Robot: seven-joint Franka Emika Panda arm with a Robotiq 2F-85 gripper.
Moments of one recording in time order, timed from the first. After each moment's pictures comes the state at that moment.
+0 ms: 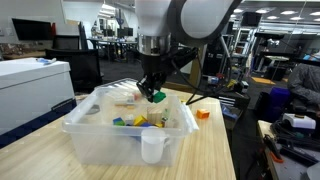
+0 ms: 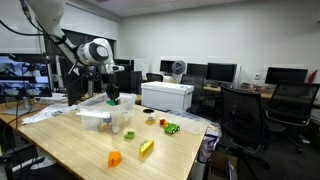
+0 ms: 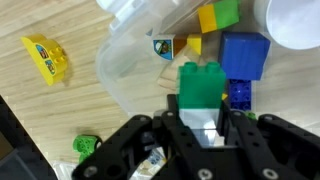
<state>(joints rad) 0.18 0.21 -0.06 -2.19 -0.36 2.41 0.58</state>
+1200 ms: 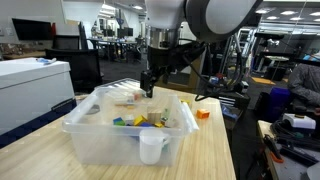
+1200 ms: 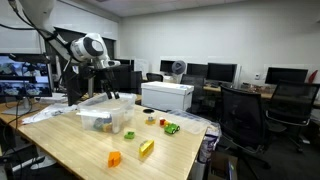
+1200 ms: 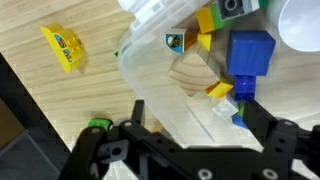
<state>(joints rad) 0.17 0.11 -0.04 -2.27 -0.47 2.44 0.64</state>
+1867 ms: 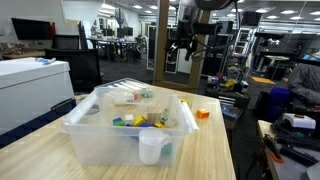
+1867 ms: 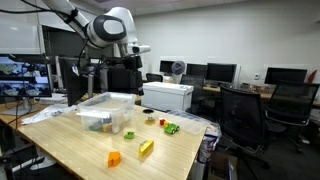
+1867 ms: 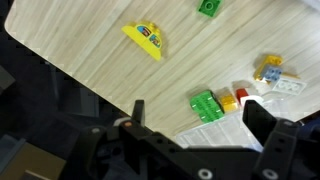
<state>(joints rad) -0.11 0.02 -0.17 -2.22 -0.20 2.44 0.55</state>
